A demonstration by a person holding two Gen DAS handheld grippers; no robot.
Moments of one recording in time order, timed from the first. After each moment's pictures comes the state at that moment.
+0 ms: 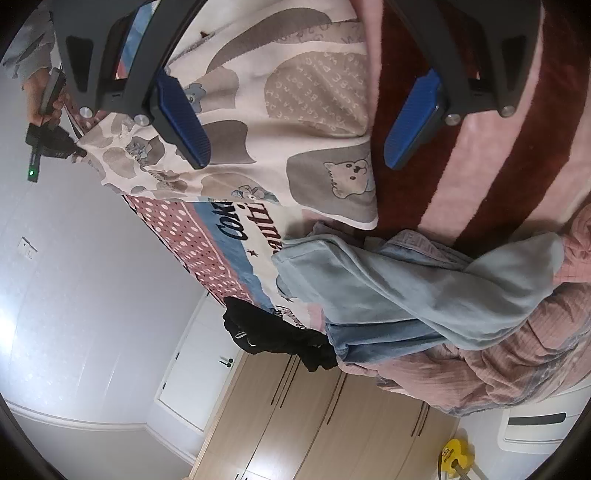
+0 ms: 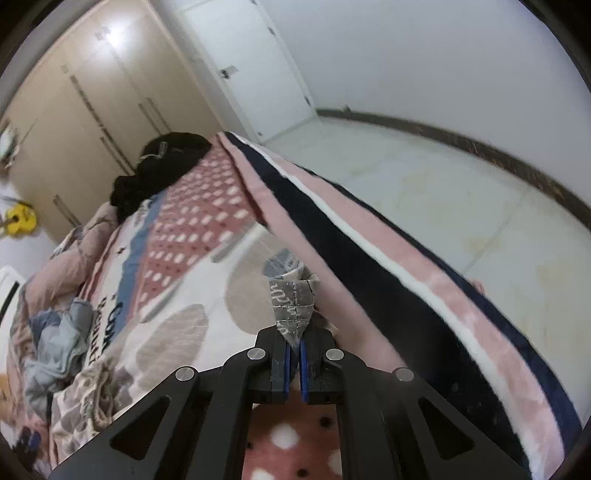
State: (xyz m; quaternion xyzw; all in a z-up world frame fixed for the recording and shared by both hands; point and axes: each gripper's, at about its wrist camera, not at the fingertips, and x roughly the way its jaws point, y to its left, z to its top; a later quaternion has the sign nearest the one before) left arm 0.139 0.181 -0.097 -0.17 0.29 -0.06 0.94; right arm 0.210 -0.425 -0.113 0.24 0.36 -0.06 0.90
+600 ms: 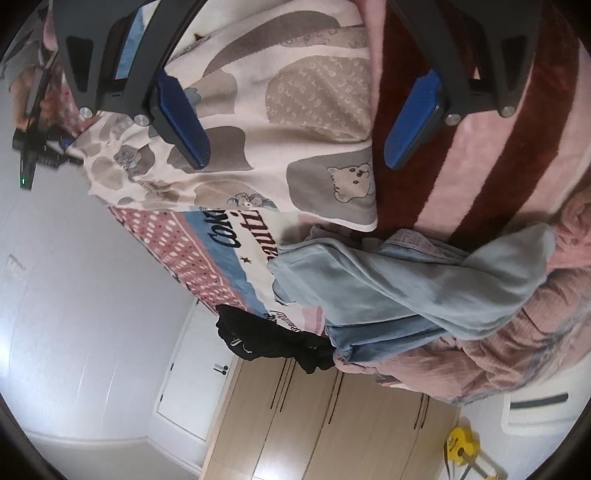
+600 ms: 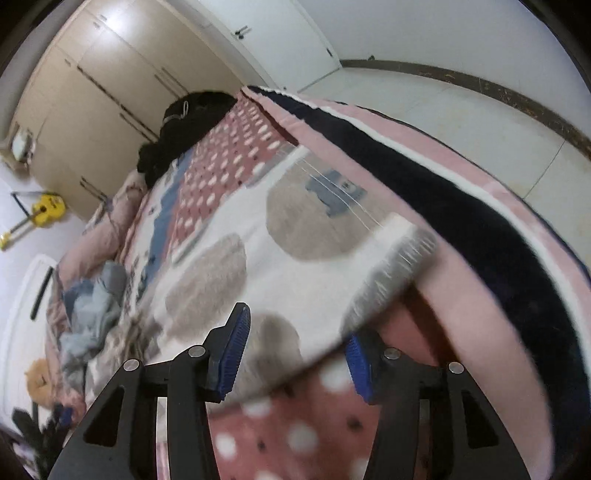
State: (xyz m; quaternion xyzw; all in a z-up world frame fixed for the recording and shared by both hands) left arm 0.137 0.156 -0.093 -0.12 0.30 -0.03 0.95; right arm 0.219 -0.401 -0.139 0.31 0.40 0.04 0.86
